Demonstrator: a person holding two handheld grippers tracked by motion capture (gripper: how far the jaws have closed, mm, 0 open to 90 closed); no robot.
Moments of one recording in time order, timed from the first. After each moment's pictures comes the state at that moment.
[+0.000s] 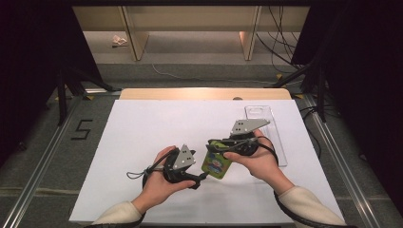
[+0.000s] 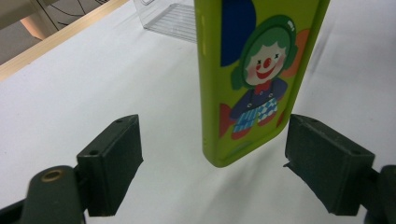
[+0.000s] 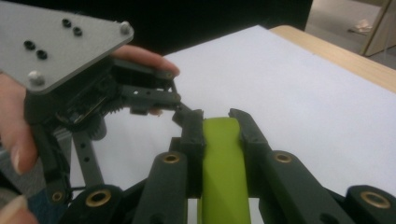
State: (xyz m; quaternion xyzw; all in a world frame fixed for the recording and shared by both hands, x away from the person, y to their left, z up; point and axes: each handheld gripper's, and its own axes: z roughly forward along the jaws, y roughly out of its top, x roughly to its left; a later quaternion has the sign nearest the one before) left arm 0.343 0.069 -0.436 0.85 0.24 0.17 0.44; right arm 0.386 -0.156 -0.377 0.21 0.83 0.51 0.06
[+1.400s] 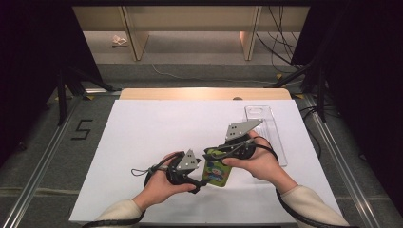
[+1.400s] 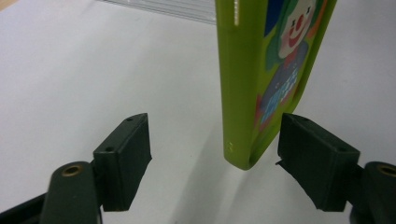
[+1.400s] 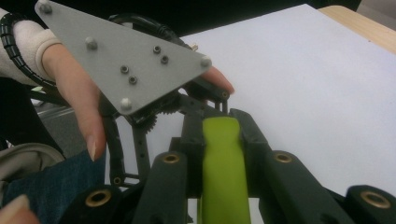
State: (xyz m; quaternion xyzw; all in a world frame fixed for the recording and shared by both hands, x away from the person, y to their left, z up) left arm 0.351 0.065 -0.457 0.88 0.19 0.11 0.42; right arm 0.380 -0.148 -0.372 0.15 0.86 0.48 0.01
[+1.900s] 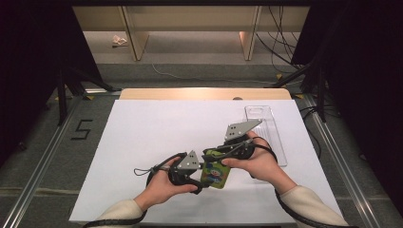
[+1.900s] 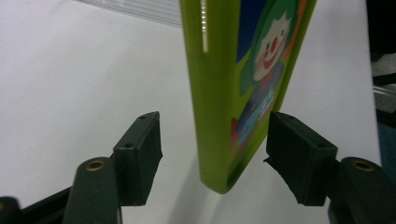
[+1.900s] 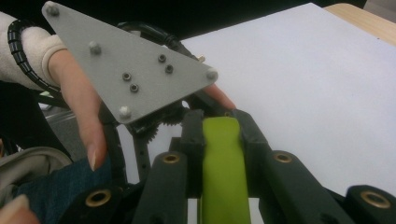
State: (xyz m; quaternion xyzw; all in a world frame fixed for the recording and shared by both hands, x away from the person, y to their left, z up) left arm 0.350 0.059 -0.457 0.88 0.19 0.06 0.44; right arm 0.380 -0.146 -0.374 0.16 0.86 0.49 -0.01
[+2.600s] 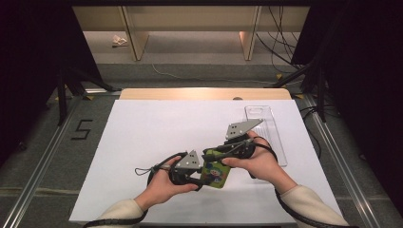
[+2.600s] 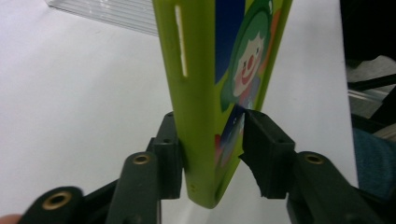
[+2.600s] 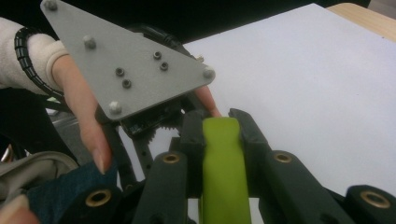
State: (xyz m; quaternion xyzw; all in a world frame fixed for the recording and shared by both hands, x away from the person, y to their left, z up) left arm 0.349 0.059 -0.452 0.87 0.18 0.05 0.45; right arm 0.381 -0.148 -0.374 0.17 0.85 0.49 -0.02
